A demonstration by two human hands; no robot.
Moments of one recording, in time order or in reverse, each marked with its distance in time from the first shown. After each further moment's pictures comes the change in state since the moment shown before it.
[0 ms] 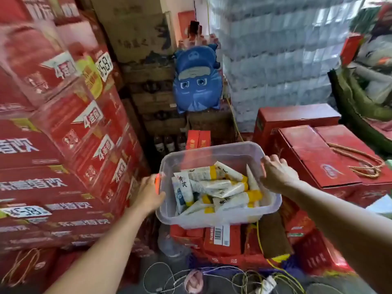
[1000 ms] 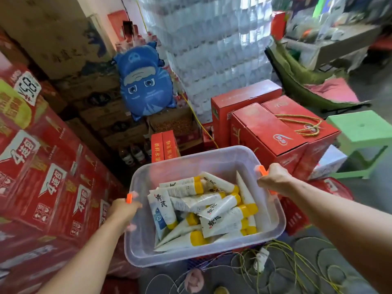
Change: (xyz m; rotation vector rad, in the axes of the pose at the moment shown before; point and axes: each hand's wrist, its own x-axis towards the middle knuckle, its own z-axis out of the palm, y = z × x) left_hand 0.008 0.028 0.006 -0.455 -0.078 -0.395; right_hand -0.062 0.072 0.028 0.619 -0.120 0.587
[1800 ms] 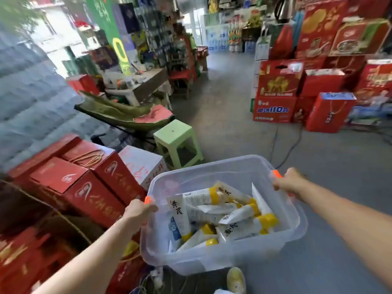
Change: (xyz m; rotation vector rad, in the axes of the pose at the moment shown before) left_hand -0.500 0.073 0.362 0.497 -0.537 0.677; right_hand -0.310 0.603 -0.241 0.458 0.540 0.575
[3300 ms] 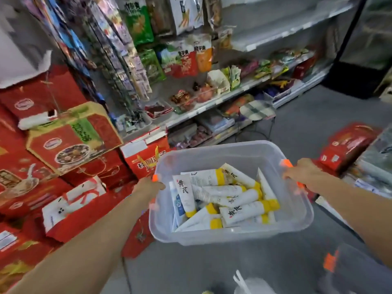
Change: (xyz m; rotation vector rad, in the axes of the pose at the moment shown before) left_hand -0.008 1.369 1.058 0.359 -0.635 0.765; right_hand 0.865 0.534 -0.919 0.419 0.672 0.805
